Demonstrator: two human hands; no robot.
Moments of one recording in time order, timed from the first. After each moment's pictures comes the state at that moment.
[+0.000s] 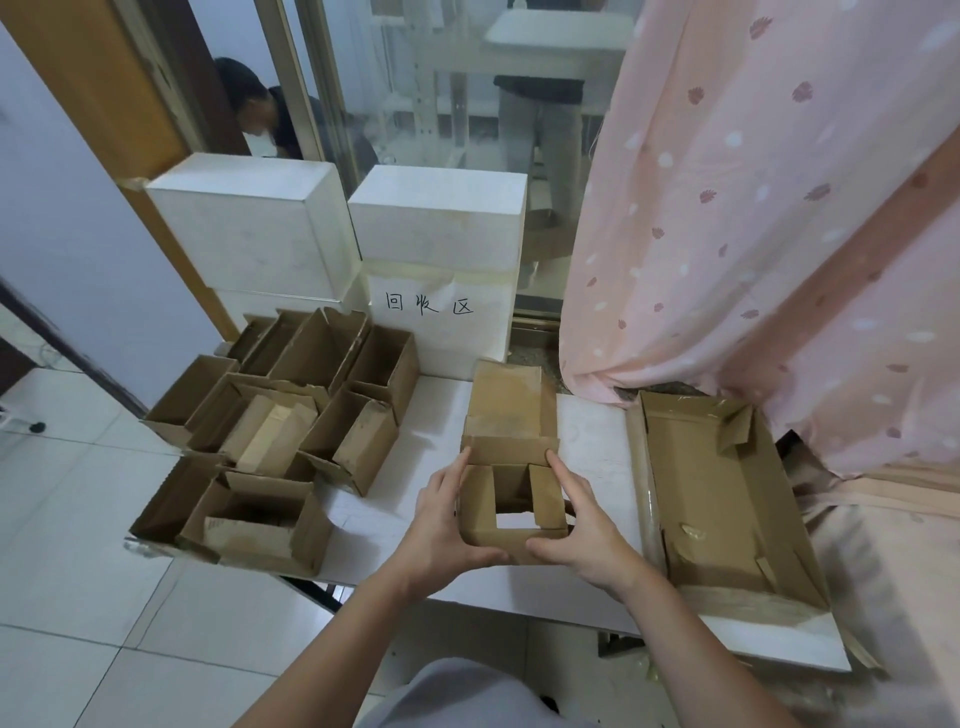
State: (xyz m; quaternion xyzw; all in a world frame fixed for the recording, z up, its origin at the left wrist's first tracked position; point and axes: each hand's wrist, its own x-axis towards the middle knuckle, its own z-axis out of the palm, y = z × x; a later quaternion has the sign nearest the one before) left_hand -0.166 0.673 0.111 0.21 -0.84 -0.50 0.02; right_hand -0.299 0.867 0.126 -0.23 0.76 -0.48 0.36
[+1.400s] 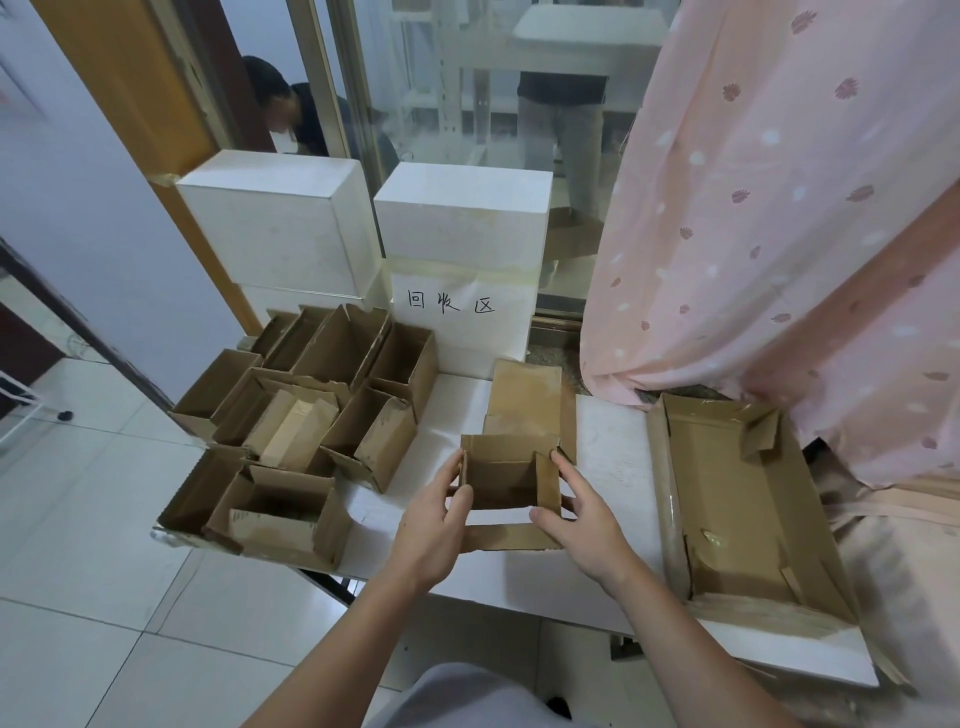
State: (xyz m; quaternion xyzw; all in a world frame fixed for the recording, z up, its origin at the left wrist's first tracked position) left_hand -0.153 0.666 0.131 0.30 -0.79 -0.52 0.09; right_hand -0.287 0.832 0.119 -0.17 0.78 -0.51 0.32
